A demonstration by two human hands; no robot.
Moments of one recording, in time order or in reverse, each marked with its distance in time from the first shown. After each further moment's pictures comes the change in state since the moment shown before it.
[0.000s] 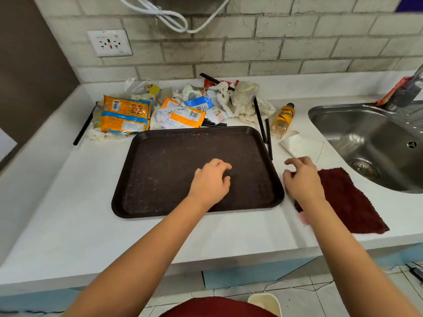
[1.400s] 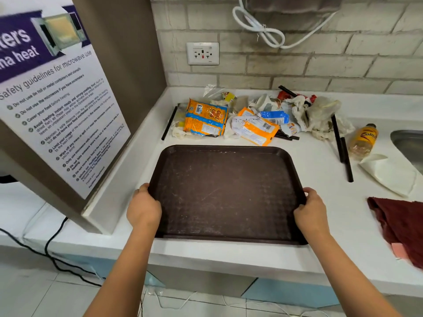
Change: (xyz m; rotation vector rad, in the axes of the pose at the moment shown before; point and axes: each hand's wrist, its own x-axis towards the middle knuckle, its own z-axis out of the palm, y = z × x) left_hand -0.148 -0.253 -0.095 -0.079 0.416 -0.958; right_hand -0.079 -0.142 0.082 0.254 -0.151 0.133
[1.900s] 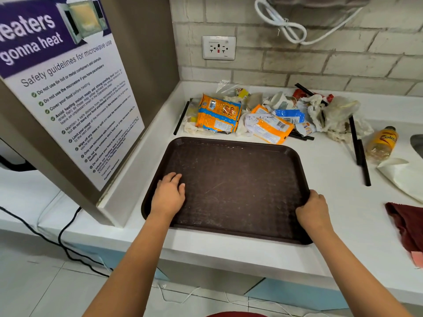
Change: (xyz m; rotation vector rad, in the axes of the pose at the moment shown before) left_hand 0.022 -0.001 0.021 0.151 -0.195 0.407; right_hand -0.006 -0.023 0.016 -0.165 -0.121 0.065
